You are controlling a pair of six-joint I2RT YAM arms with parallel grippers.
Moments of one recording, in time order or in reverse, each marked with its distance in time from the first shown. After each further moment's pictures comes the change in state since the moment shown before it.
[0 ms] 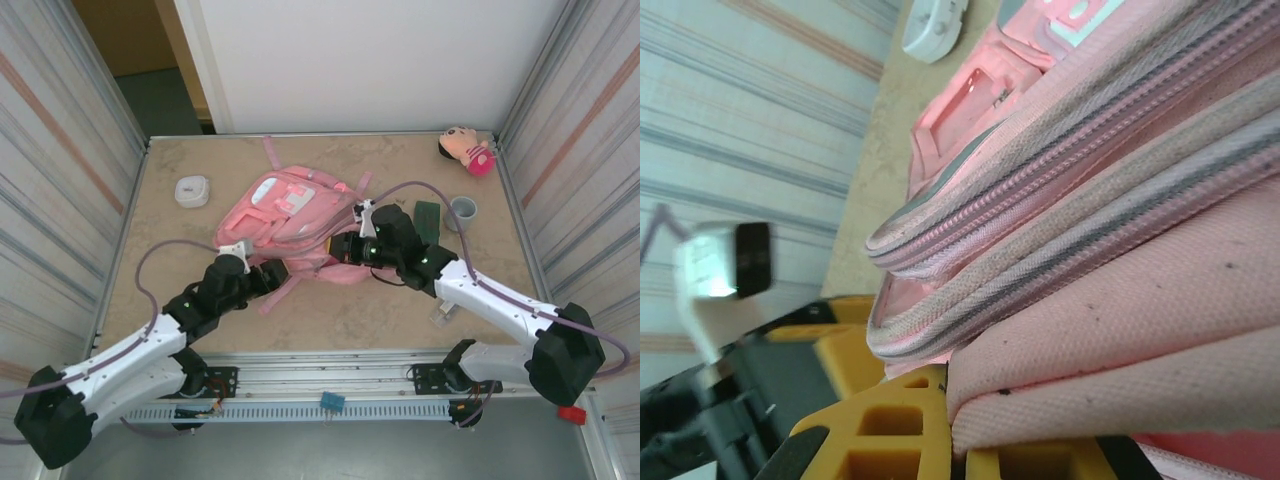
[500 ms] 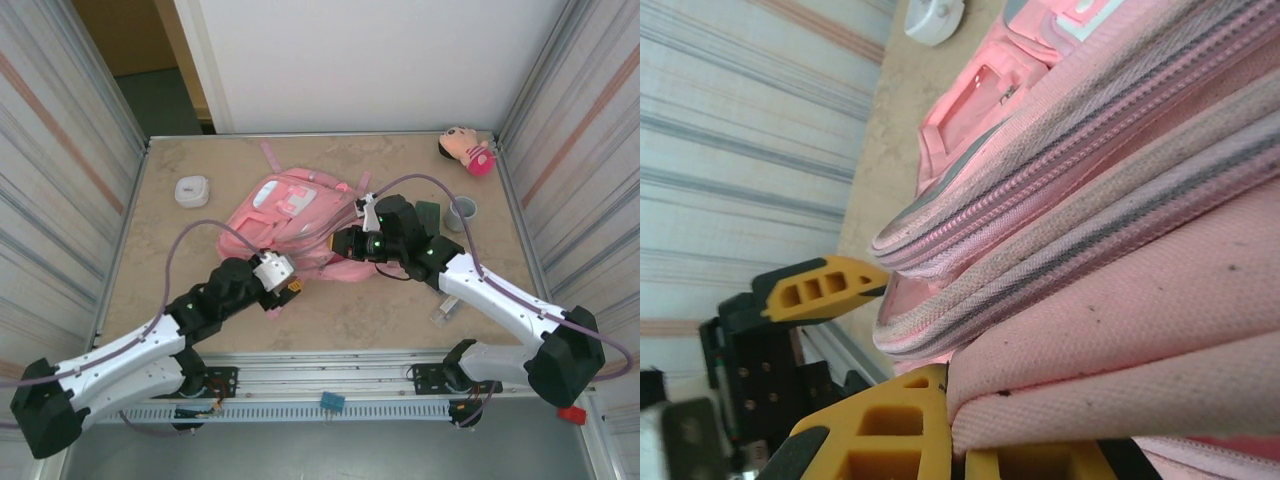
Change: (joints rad) left arm -0.132 0.053 0.033 0.040 -0.061 1.170; right arm -0.020 -0.002 0.076 -0.126 -0.056 0.003
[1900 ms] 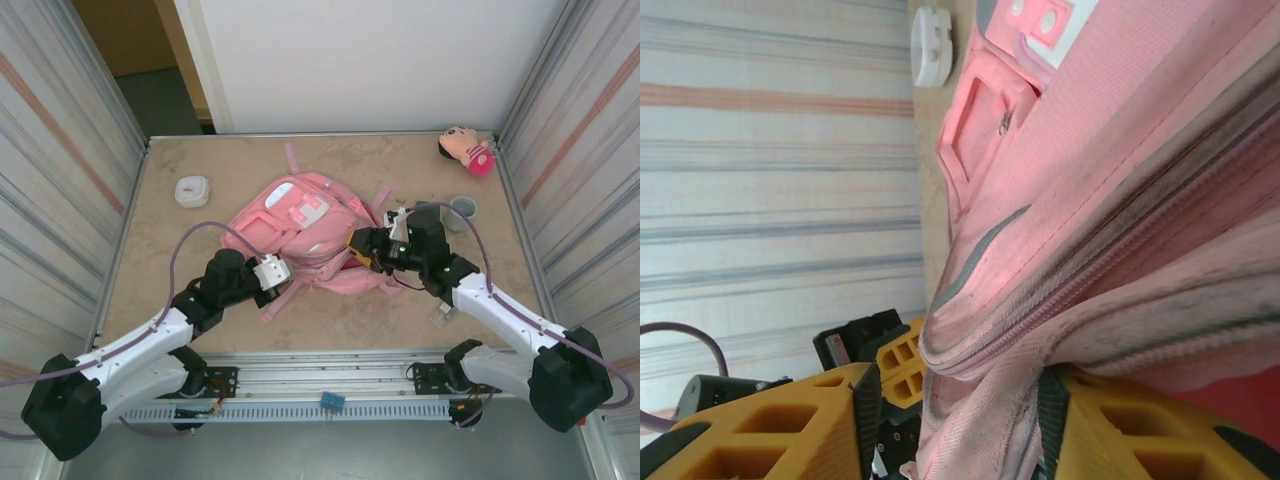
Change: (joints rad) left arm 0.207 0.058 -0.068 0.102 0.338 0.149; right arm -0.201 -0.126 -0.288 0.283 -0.183 0.359
